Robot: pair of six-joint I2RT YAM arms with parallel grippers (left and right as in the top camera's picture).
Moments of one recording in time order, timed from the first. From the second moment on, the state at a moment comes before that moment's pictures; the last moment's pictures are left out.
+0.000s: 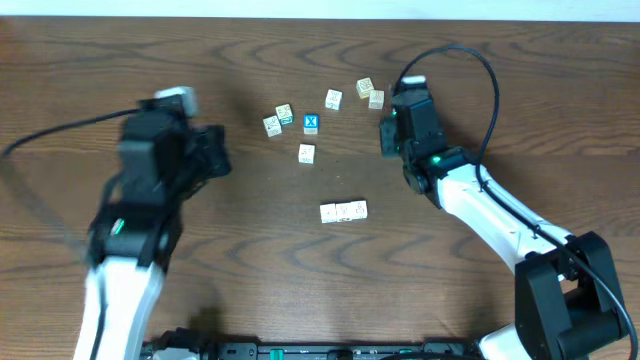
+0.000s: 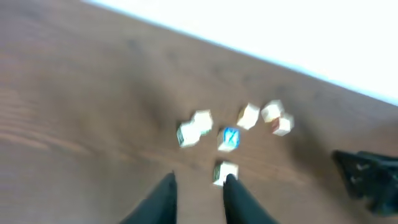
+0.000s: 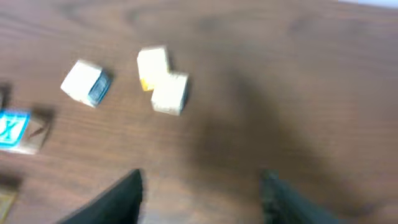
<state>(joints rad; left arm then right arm) -0.08 1.03 0.97 -0.49 0.15 -0.37 0.41 1.69 1.04 -0.08 0.29 0.17</state>
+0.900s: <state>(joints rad) -0.05 0.51 0.97 -0.67 -0.01 -0.35 0.40 1.69 1.05 -0.04 0.45 0.06</state>
